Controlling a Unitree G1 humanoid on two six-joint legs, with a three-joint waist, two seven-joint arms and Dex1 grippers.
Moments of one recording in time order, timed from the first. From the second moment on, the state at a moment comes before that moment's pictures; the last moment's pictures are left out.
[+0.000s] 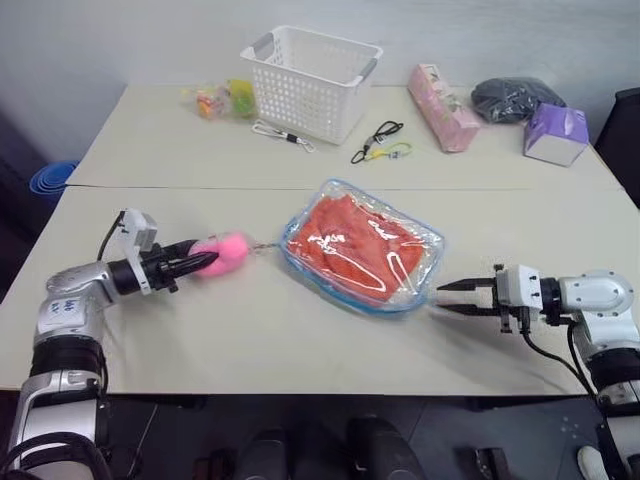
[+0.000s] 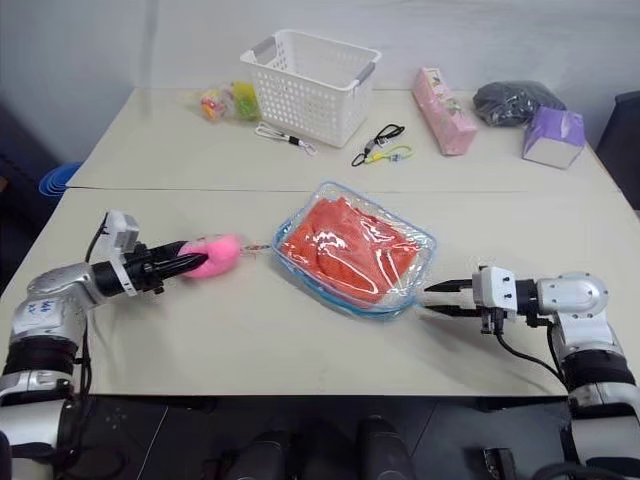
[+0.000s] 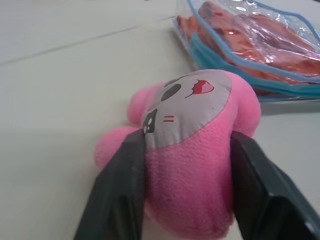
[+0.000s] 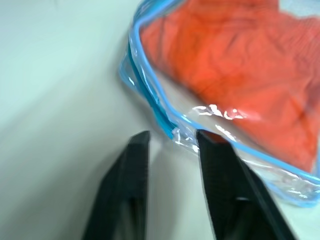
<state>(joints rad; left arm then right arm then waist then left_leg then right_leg) -0.53 0.73 0.21 0.57 -0.39 0.17 -1.14 -0.45 -0.81 0.07 0.58 0.41 -0.54 1.48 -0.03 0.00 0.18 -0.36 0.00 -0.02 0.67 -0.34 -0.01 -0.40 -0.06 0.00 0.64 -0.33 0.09</state>
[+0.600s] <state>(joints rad) -0.68 0.65 0.00 0.47 -0.21 -0.32 -1.27 0.33 -0.72 -0.31 -0.36 0.60 -0.13 1.09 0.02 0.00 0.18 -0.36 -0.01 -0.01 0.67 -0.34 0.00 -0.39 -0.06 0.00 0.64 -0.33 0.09</state>
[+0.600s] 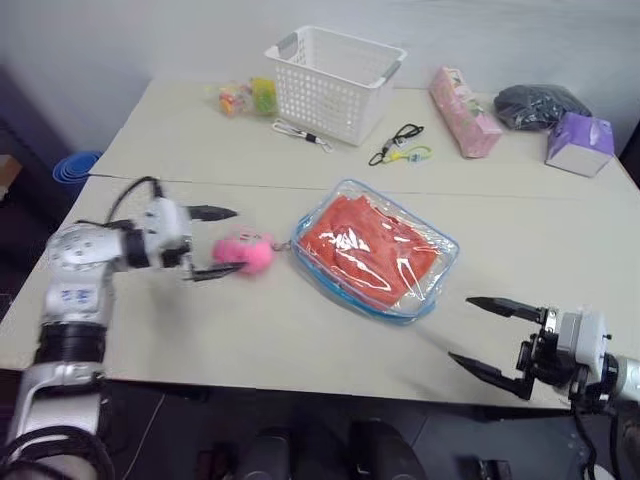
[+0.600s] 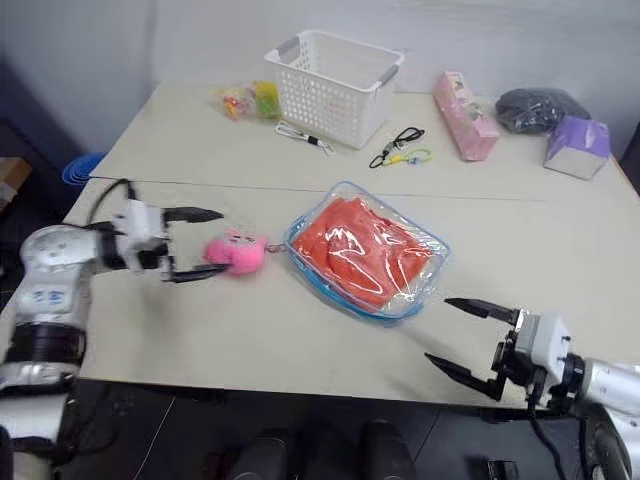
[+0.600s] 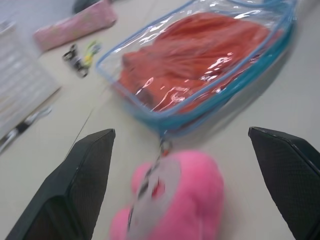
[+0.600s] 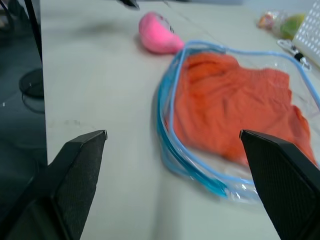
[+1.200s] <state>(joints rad) -1.02 0.37 -0.24 1.08 0.10 -0.70 -1.19 0.40 -0.54 -0.25 -0.43 0.41 -0.18 0.90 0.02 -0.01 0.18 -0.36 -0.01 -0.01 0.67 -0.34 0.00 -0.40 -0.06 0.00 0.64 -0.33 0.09</state>
